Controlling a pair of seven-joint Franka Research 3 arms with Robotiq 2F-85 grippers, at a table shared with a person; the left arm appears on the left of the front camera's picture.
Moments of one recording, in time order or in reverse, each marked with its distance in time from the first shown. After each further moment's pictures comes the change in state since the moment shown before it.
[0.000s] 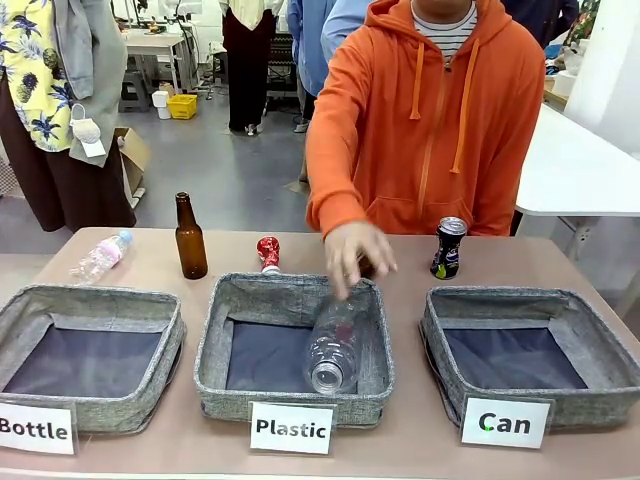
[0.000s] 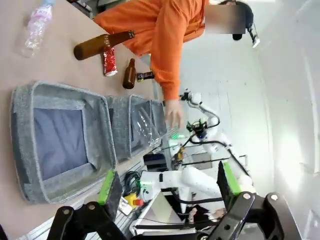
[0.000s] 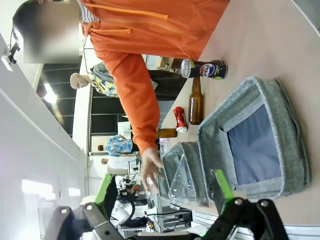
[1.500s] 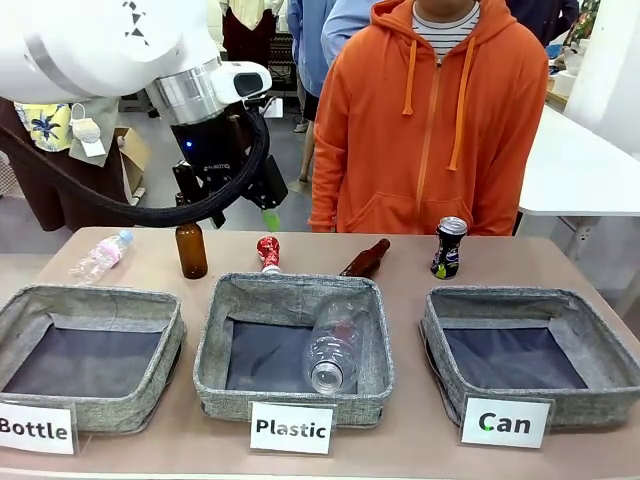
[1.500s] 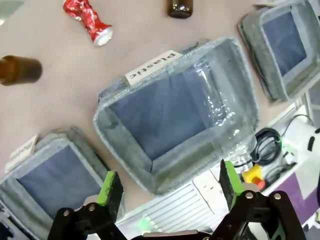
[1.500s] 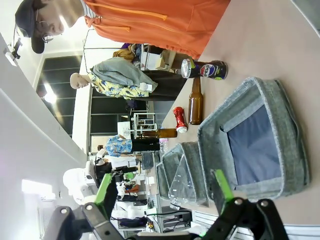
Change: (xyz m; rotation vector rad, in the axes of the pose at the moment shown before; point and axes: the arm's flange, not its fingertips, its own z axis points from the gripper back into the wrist) left arm -0.053 -0.185 -0.550 0.998 0.595 -0.519; right arm 0.000 0.001 0.001 -0.001 -0.001 0.002
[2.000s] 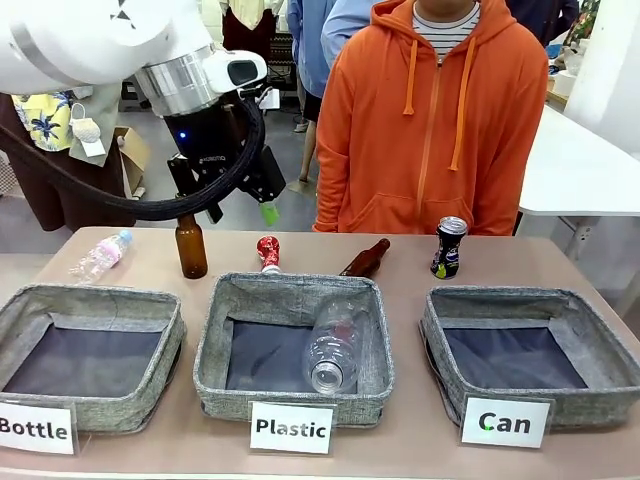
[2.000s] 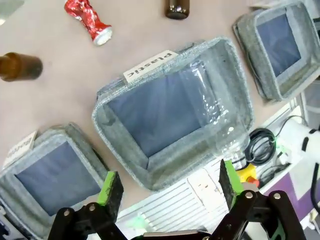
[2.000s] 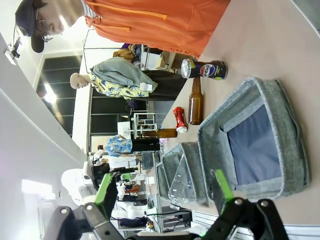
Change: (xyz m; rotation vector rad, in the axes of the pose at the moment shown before) left arm 0.001 -0.001 0.009 -0.016 -0.001 0.030; right arm 0.000 0.000 0.000 0.000 0.000 0.000
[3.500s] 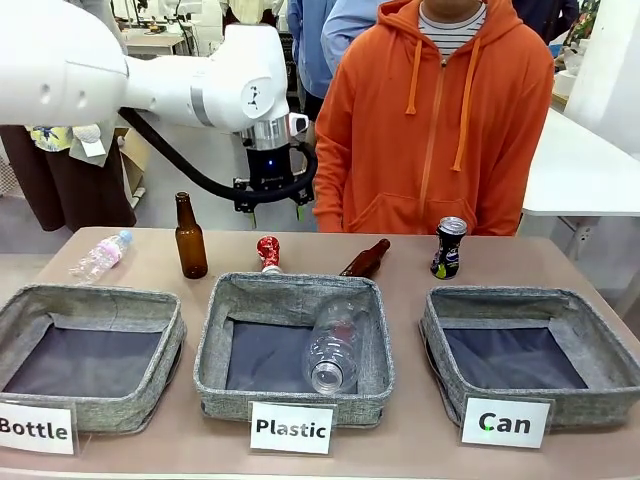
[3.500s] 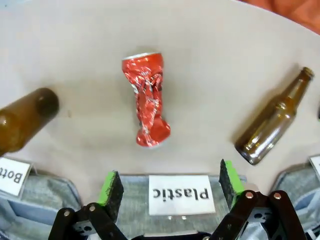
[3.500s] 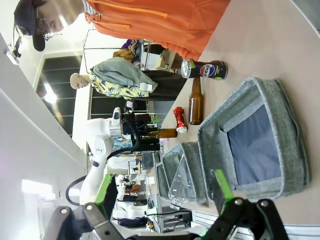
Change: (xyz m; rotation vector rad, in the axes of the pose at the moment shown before) left arm 0.195 0.067 -0.148 0.194 0.062 0.543; right arm 0.000 0.000 0.000 0.000 0.000 -0.001
